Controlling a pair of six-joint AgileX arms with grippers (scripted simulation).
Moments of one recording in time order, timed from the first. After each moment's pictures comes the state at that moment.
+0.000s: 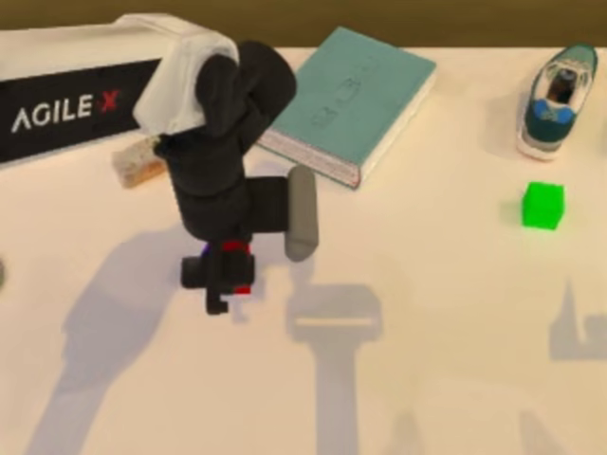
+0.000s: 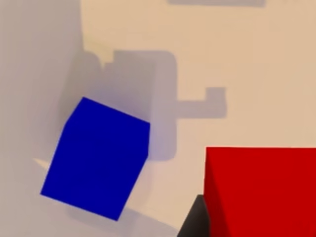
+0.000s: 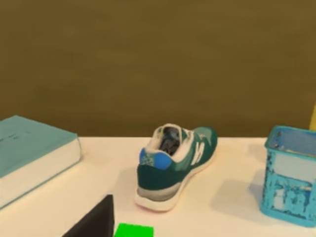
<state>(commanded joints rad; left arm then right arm) -0.57 1.97 1.45 -1.04 0.02 1.00 0.00 0.00 0.00 0.00 0.00 0.00</state>
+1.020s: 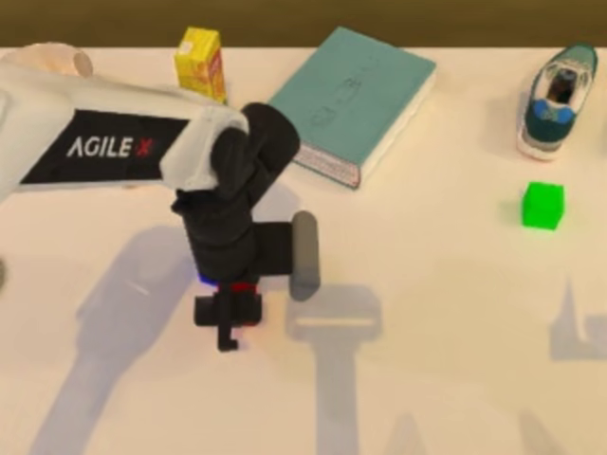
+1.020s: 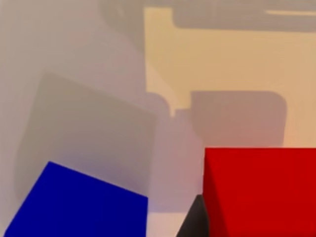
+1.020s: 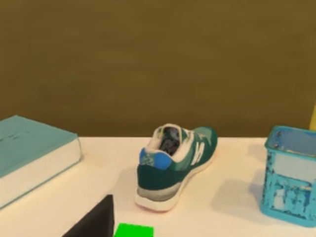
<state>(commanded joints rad) -0.57 2.06 1.32 -0.80 0.02 1.00 0.00 0.00 0.00 0.00 0.00 0.00</state>
